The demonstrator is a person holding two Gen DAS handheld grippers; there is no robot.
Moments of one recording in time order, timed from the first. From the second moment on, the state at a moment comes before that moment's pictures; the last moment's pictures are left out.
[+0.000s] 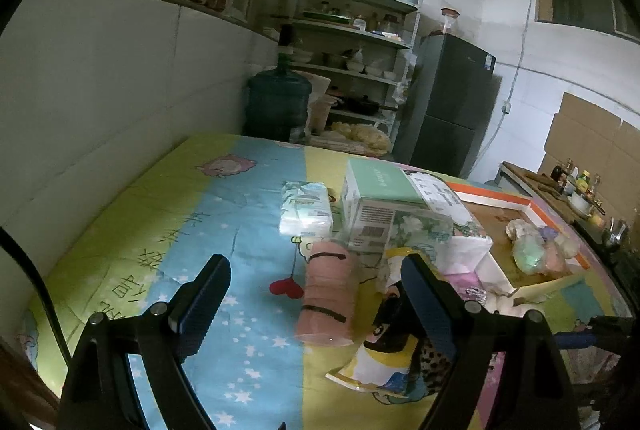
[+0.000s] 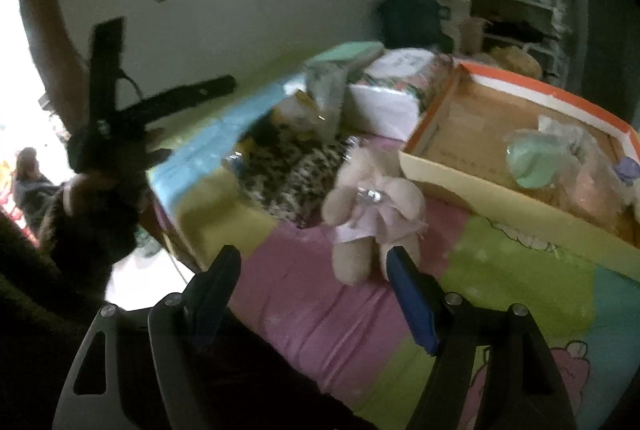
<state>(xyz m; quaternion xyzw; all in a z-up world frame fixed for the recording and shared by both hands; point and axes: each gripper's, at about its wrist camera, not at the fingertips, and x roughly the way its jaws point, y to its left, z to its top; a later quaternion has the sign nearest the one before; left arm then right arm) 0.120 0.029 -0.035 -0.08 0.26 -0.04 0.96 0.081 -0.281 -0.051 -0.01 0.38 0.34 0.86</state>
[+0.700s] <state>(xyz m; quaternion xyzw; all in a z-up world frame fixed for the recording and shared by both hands) 0.104 -0.026 -0.045 -0.02 0.27 -0.16 0.95 0.119 -0.265 -0.067 -0.03 0.36 0.25 0.90</state>
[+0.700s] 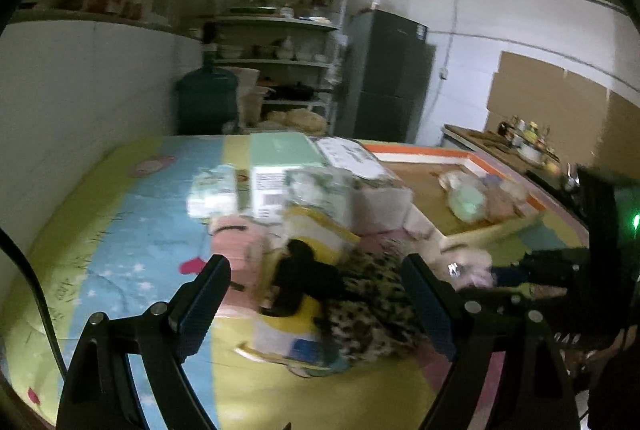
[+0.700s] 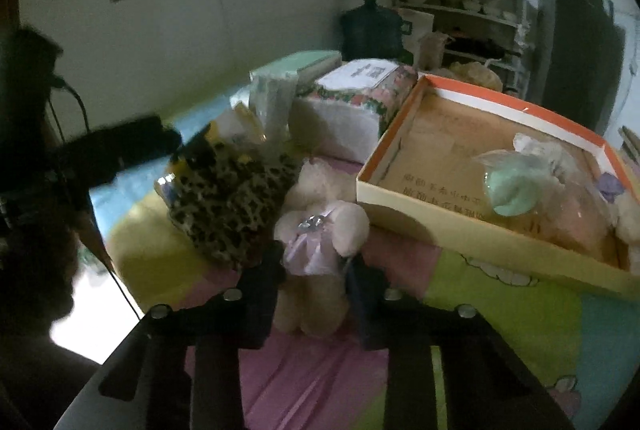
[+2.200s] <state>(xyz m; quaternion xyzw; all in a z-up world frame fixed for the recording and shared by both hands) 0.132 -0.012 -0.023 -0.04 0.27 -0.18 0.94 0.084 -0.280 -0.017 0.07 0.26 0.26 0.93</state>
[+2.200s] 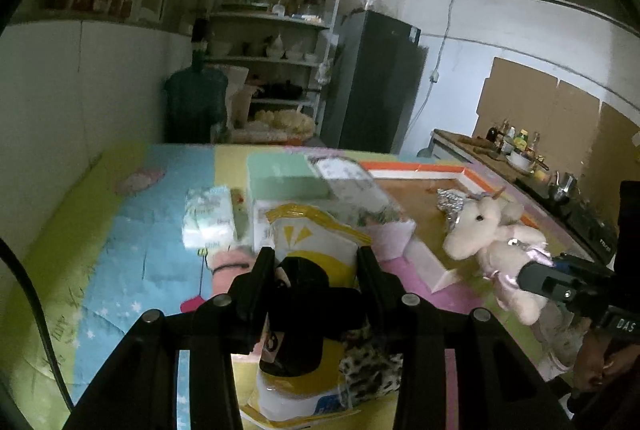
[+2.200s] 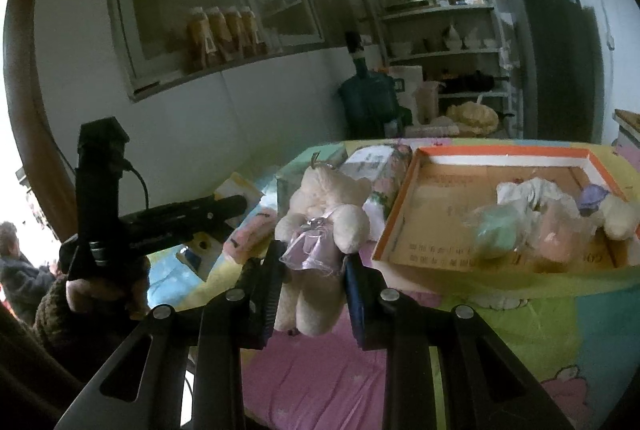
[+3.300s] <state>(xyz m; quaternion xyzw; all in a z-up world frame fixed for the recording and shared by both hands) 0.168 -0.143 0.039 -0.01 0.24 -0.22 0.95 0.066 -0.378 0.015 0.10 0.19 0.18 0.96</state>
